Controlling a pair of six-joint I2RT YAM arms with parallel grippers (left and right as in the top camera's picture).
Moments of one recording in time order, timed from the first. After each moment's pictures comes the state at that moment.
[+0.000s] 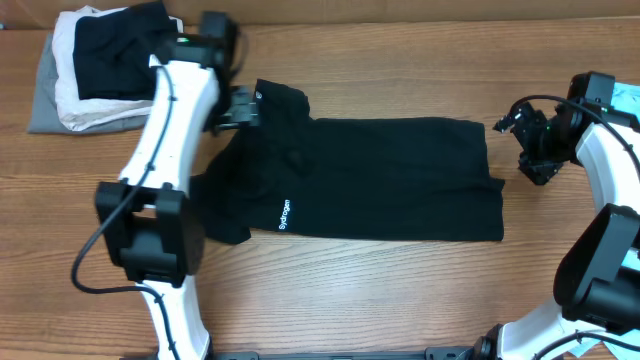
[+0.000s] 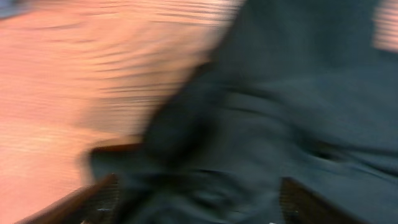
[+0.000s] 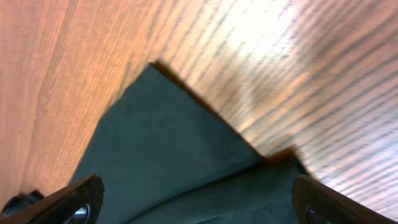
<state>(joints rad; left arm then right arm) -0.18 2.10 1.97 -1.29 -0.06 -0.28 -0.32 1.84 1.38 -0.81 -0.29 0.62</state>
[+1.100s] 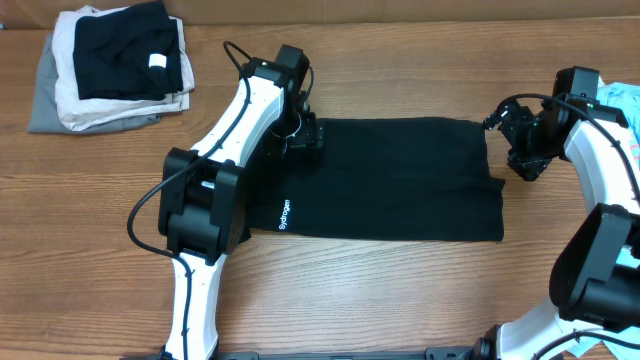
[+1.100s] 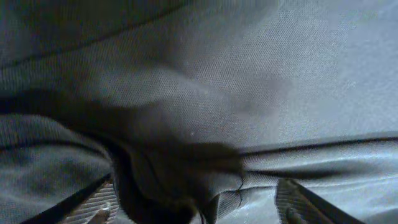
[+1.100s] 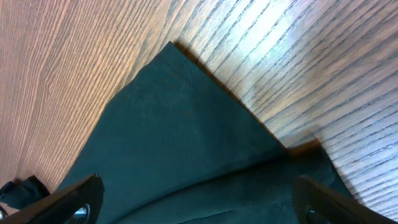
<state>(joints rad) -0.33 2.31 1.94 -1.15 0.20 -0.36 -0.26 1.84 1.38 -0.81 -0.29 0.62</state>
